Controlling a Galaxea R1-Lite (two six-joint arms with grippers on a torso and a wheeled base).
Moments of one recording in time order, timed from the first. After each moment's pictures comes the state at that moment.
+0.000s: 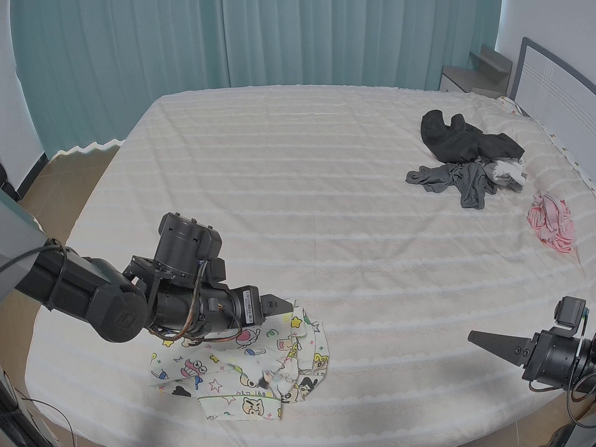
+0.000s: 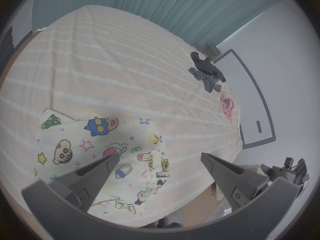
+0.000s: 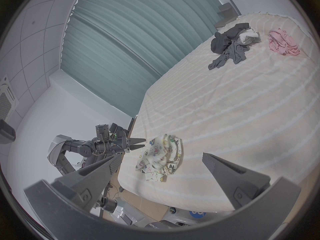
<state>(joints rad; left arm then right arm) -0.53 1.86 -0.86 -0.26 -0.17 -0.57 0.59 1.08 -0.15 -0.64 0.06 0.73</state>
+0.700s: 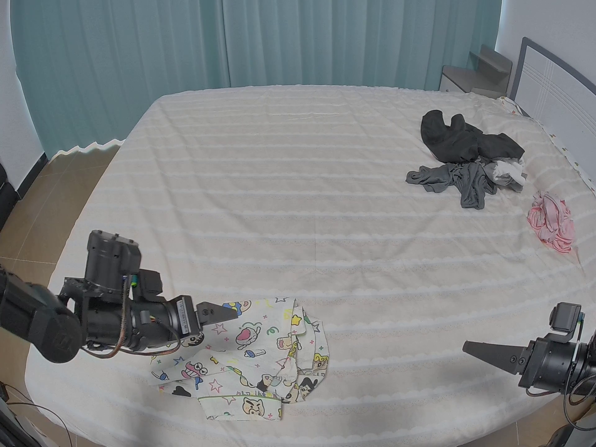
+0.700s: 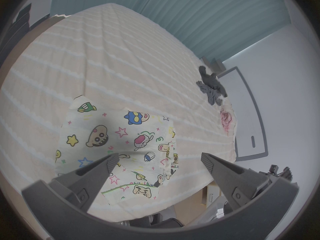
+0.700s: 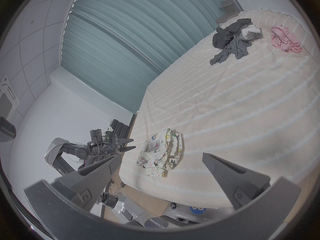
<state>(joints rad) -0.36 1.68 -0.58 -0.39 -0.28 -0.61 0.60 1.09 -0.14 -0.64 0.10 0.73</state>
